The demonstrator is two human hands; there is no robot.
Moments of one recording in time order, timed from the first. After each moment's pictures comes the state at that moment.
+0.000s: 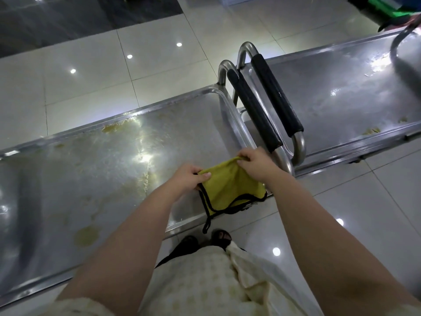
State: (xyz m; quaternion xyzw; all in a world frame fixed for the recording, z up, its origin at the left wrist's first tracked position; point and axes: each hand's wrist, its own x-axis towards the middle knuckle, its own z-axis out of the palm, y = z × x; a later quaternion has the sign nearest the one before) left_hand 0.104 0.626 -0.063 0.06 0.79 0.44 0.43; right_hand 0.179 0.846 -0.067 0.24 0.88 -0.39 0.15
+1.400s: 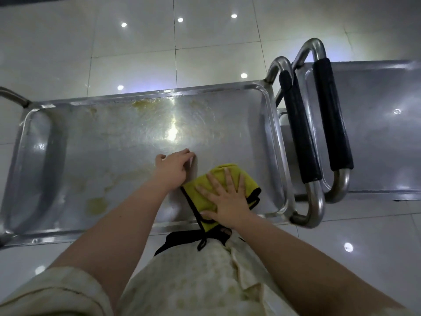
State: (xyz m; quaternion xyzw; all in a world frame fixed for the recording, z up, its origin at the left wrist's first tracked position) left_hand 0.054 0.561 -0.116 0.13 0.96 0.10 0.21; right_hand 0.179 0.743 -0.137 -0.15 0.96 -0.04 0.25
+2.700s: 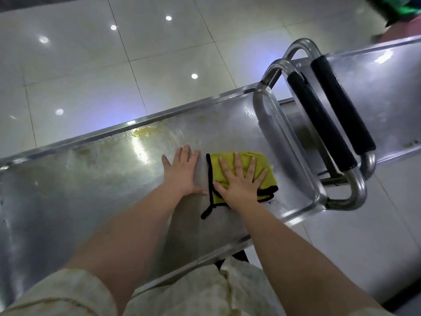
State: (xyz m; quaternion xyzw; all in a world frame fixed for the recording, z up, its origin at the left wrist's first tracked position) left_hand -0.042 0.506 -0.138 0.32 0.91 -0.01 0.25; right_hand 0.083 0.655 -0.149 0.25 0.94 -0.08 0.22
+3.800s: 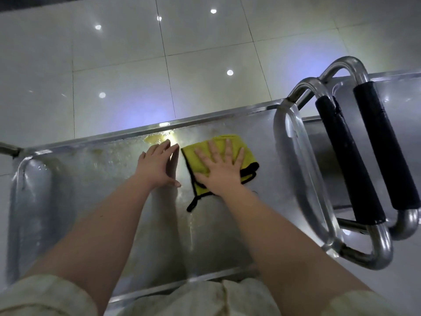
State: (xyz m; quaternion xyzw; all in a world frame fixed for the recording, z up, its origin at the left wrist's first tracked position) left_hand -0.121 0.457 -0.114 0.19 0.94 0.04 0.27; right_hand -0.043 0.656 -0.152 0.04 0.97 -0.06 0.22
